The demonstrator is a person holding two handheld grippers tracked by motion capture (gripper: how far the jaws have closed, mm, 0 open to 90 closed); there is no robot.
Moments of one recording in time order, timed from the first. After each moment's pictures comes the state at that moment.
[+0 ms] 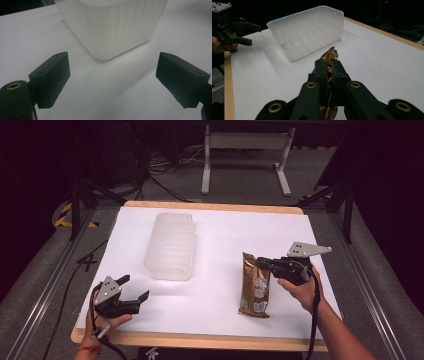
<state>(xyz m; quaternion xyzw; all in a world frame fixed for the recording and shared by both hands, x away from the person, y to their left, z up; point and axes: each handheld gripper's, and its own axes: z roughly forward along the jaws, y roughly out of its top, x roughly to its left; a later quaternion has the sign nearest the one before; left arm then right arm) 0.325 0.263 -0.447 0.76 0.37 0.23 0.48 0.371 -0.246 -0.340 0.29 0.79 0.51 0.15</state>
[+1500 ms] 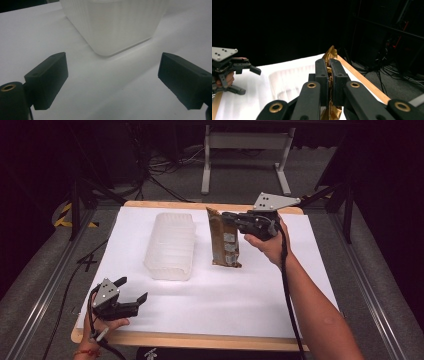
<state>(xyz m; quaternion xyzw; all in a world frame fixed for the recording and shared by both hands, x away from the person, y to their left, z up) 0.319 0.265 -0.448 0.75 0.38 0.24 0.48 0.440 -0.154 -0.256 0.17 0.78 0.57 0.19</state>
